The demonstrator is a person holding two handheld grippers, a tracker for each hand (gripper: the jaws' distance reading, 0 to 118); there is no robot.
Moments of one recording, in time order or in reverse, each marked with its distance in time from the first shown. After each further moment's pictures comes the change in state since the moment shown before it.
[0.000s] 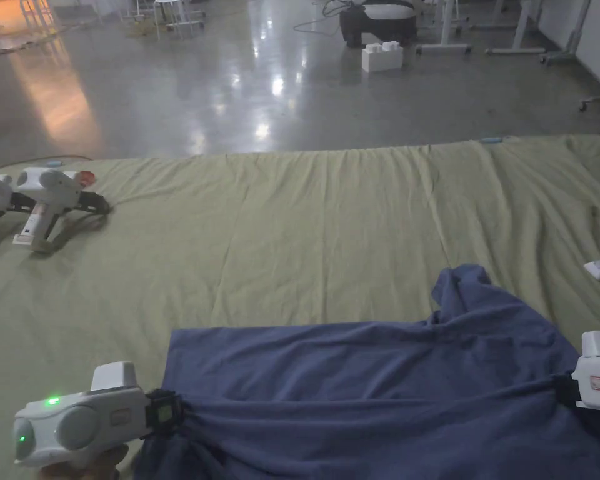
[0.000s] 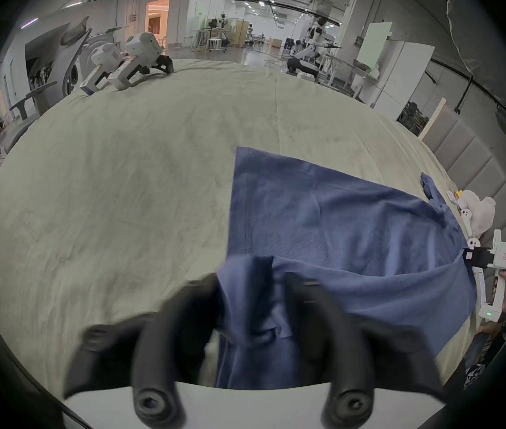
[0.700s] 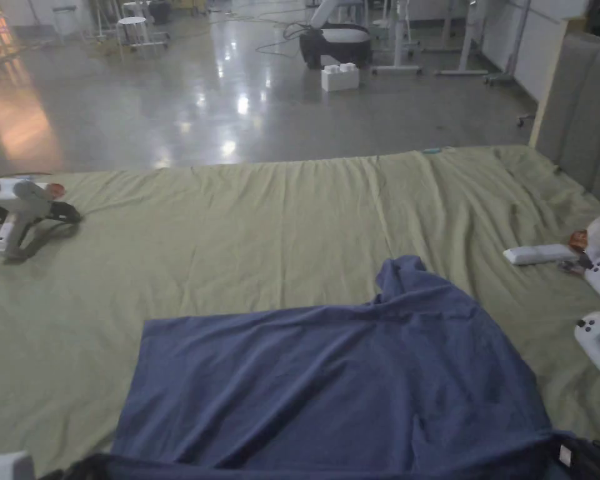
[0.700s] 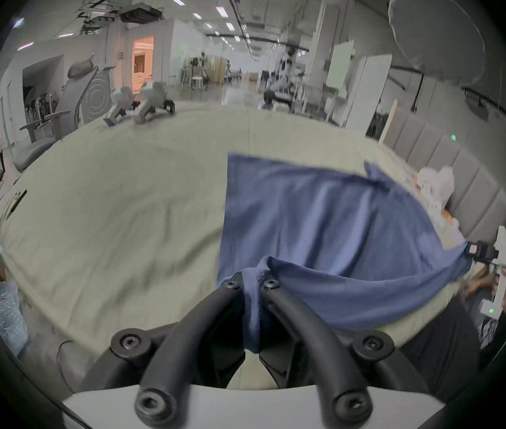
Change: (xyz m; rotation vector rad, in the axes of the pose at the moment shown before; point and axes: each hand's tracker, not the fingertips) left arm -0.009 -0.119 0.168 0.228 -0.085 -0.080; right arm 0.053 -0.175 0.164 0.327 0.222 -0.136
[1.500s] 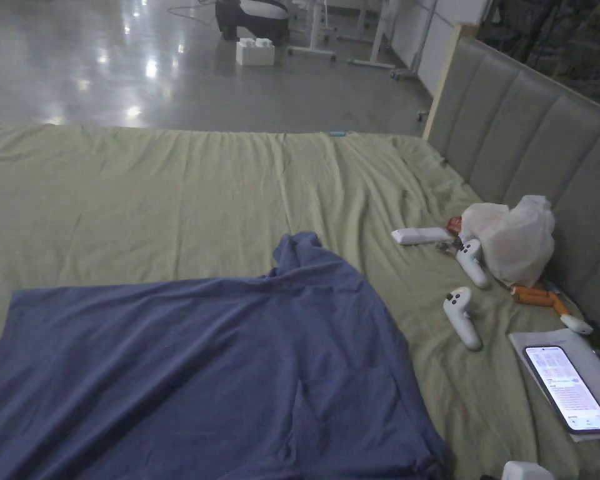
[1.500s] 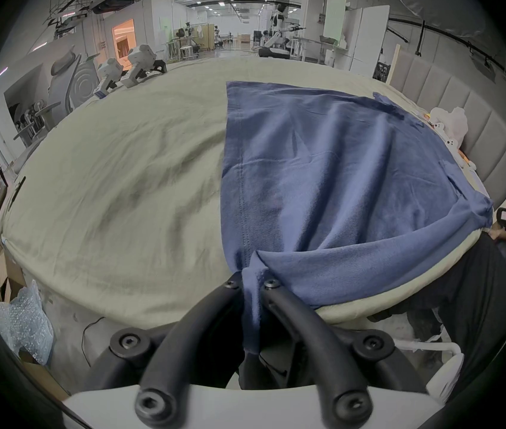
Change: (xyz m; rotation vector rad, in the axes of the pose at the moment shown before) left arm -0.004 -0.087 -0.016 -0.259 0.081 -0.138; right arm 0.003 -0.085 0.051 -0.085 -0.150 0.010
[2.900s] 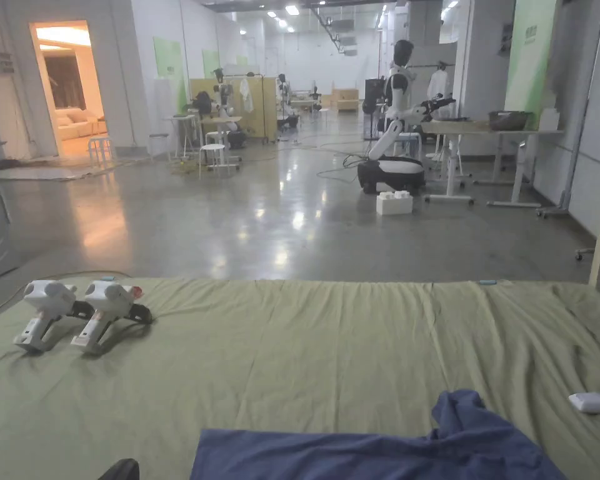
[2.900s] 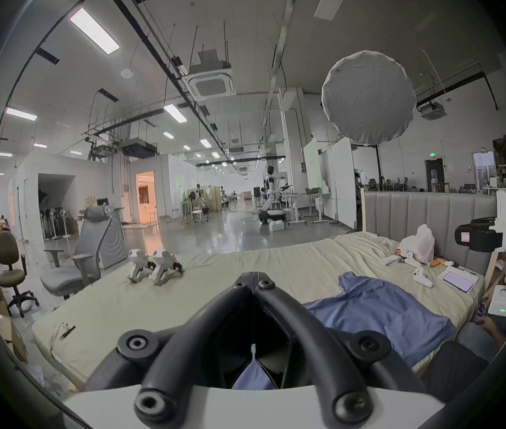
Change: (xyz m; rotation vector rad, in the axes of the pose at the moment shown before) left arm 0.088 0.070 0.233 0.867 0.069 -0.120; right arm -0.143 0.111 0.121 0.601 0.121 0.261
